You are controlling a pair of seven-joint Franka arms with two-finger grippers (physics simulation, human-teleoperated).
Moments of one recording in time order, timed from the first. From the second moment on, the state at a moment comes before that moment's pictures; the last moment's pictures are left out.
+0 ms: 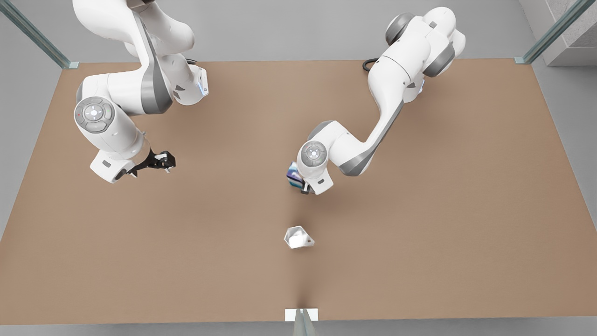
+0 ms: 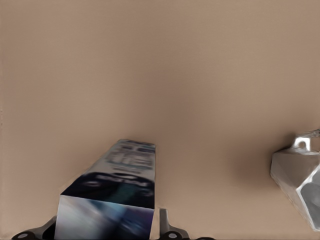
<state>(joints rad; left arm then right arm) -0.52 0.72 -0.29 -1.29 0.07 1.88 -2.11 0.17 0.12 0.05 -1.60 -0.12 1.66 0.05</state>
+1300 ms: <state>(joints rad) 0.01 0.41 -0.29 -1.21 0.03 1.42 -0.54 0.17 0.12 0.05 -1.60 -0.12 1.66 0.05</state>
